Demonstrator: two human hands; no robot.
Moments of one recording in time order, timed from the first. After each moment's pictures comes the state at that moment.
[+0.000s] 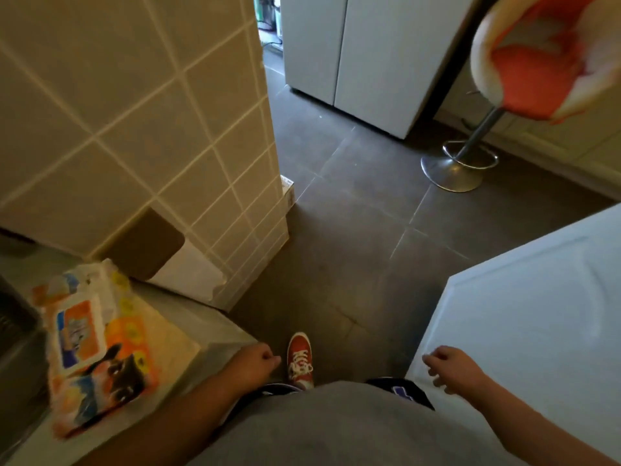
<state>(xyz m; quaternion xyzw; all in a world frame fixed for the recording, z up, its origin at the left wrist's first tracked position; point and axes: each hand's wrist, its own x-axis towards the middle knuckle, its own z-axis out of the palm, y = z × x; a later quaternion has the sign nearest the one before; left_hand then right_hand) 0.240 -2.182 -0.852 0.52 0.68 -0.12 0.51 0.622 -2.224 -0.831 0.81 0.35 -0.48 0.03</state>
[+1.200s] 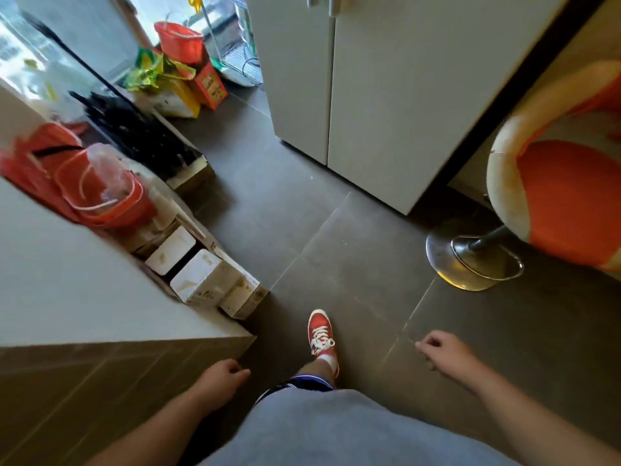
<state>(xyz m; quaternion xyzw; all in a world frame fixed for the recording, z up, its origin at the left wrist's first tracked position) 0.404 -1.694 -0.869 0.37 0.74 -0.14 0.54 0.839 -1.657 -0.847 0.77 0.40 -0.49 0.02</state>
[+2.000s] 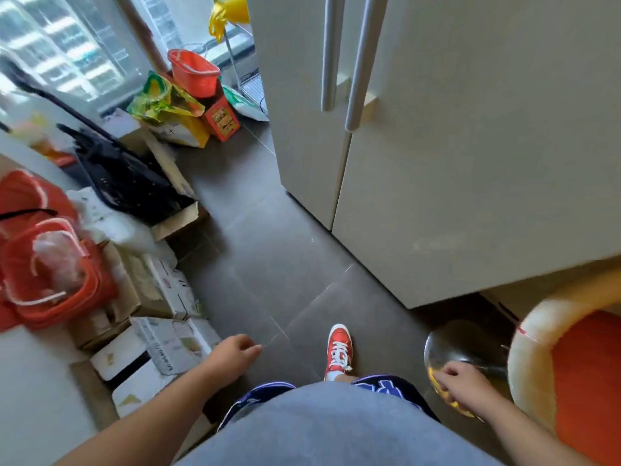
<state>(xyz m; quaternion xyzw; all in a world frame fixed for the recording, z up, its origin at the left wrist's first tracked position) 0.485 -1.300 -0.850 0.40 0.76 -0.03 0.51 0.934 -1.273 -0.869 0.78 0.40 -0.47 0.10</state>
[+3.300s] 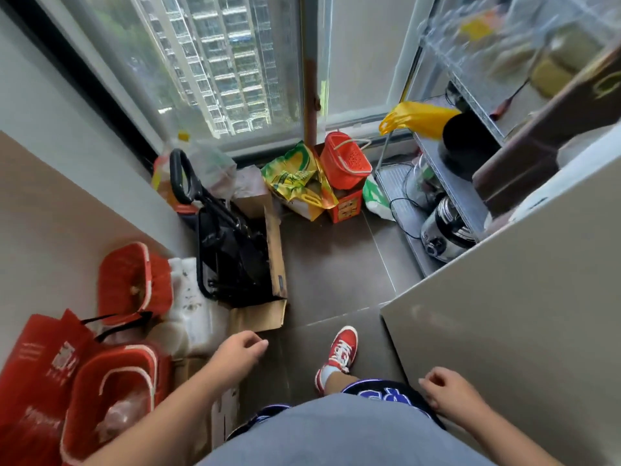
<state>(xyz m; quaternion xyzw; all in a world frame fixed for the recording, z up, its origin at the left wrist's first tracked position) 0.105 -0.936 -0.839 0.20 0.84 0.18 0.48 0.459 -0.738 -0.851 0.62 0.64 -0.43 0.16</state>
